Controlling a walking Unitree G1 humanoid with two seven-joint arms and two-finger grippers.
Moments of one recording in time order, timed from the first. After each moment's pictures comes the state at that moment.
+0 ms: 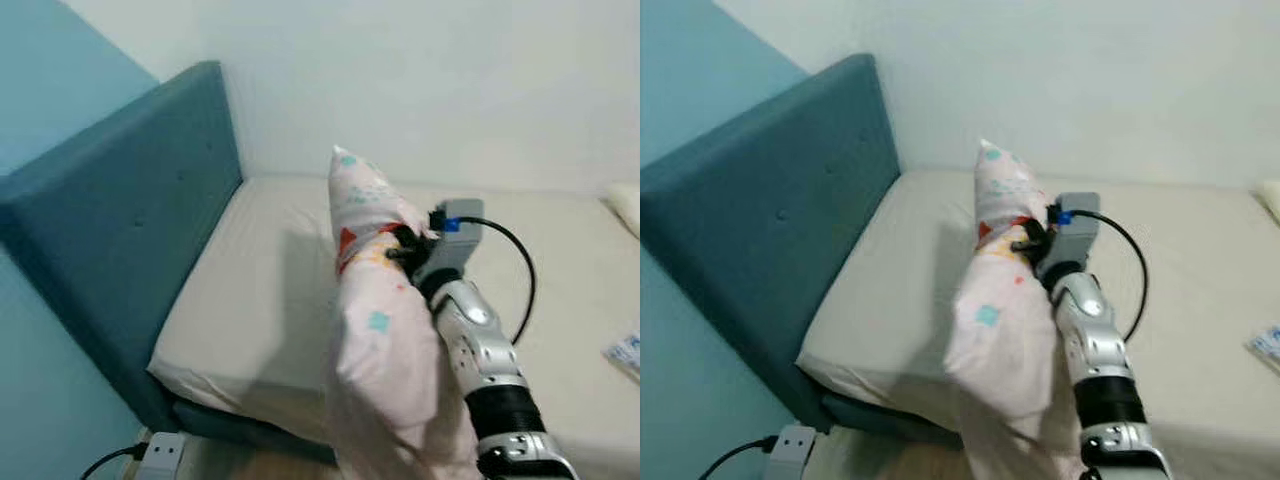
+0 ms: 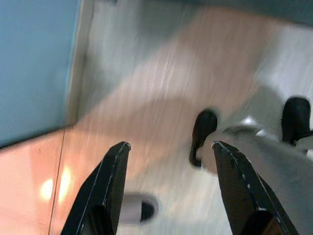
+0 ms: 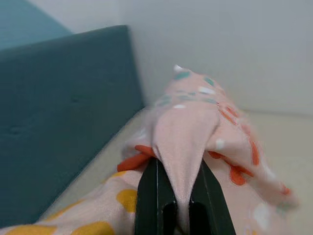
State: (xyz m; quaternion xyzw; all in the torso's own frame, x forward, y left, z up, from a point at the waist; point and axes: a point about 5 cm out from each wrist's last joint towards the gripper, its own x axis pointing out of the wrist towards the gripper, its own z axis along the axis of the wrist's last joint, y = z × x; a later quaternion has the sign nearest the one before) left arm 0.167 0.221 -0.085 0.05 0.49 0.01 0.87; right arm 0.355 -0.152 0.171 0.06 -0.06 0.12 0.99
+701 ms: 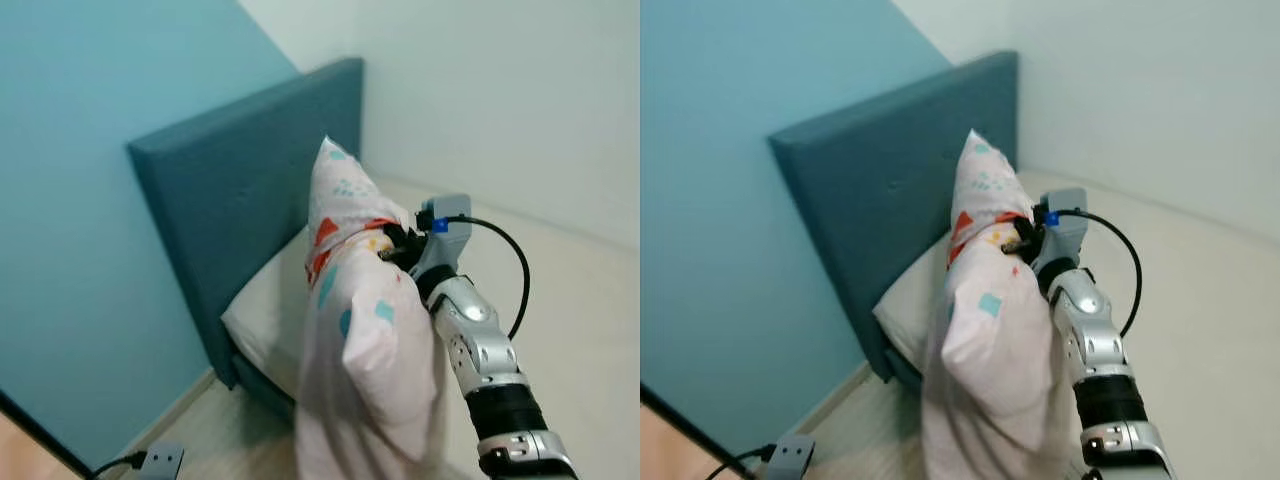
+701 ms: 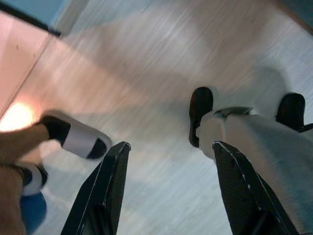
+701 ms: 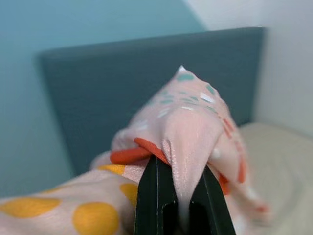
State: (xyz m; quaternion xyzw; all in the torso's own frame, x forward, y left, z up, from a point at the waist) left arm 0.162 0.221 -0.088 0.05 0.50 0.02 0.87; right arm 0.353 -0.141 0.174 0.02 -0.07 0.17 0.98
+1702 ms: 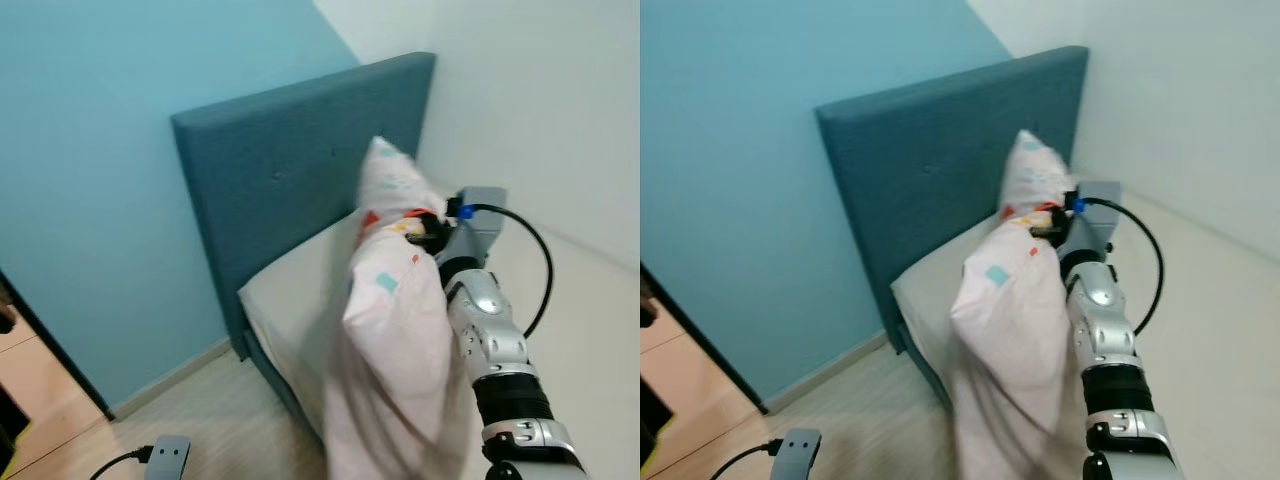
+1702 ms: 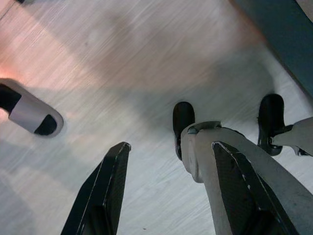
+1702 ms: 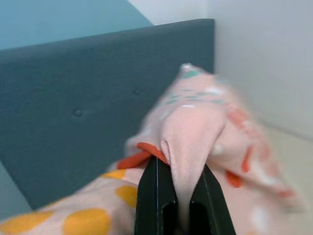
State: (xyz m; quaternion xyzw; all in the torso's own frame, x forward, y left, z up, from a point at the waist) left arm 0.172 0.212 -0.086 0.03 0.48 0.02 0.88; right arm 0.362 -0.182 0.181 0.03 -0.08 0.03 1.00
